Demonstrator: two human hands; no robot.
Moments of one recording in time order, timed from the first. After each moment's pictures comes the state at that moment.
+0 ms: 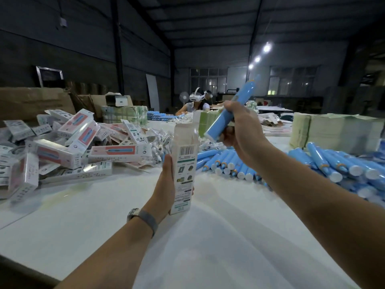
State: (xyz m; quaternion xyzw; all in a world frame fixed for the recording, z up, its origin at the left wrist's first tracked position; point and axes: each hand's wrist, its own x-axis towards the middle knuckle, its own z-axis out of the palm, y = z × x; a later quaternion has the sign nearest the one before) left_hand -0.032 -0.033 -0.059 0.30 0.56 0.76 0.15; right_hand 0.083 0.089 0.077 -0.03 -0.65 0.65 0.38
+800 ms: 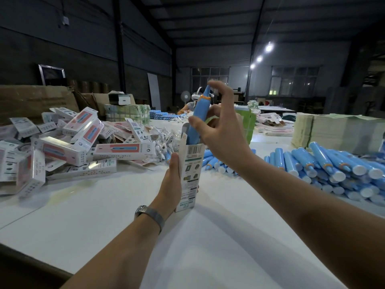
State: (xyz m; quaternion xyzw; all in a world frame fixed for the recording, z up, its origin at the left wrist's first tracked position) left_hand -0.026 -0.032 -0.058 0.30 0.60 0.74 0.12; right_hand 0.067 0.057 0.065 0.07 -0.80 0.31 0.51
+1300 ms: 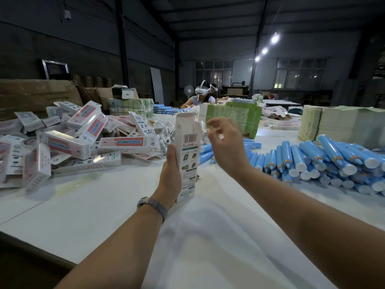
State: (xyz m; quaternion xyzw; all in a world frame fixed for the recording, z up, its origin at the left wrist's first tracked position) left_hand -0.036 -0.037 -0.058 0.28 0.58 0.76 0.07; right_hand 0.036 0.080 0.012 -0.02 -0.81 0.35 0.47
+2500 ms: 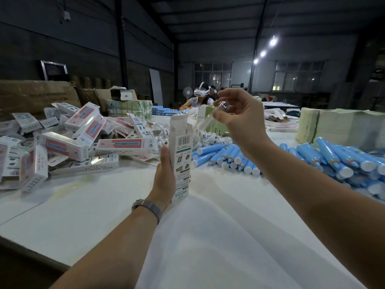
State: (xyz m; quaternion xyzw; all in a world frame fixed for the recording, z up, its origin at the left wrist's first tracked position) left_hand -0.034 -0.043 -0.051 0.24 0.62 0.75 0.08; right_hand 0.071 0.083 0.069 0.05 -0.73 0.47 0.49
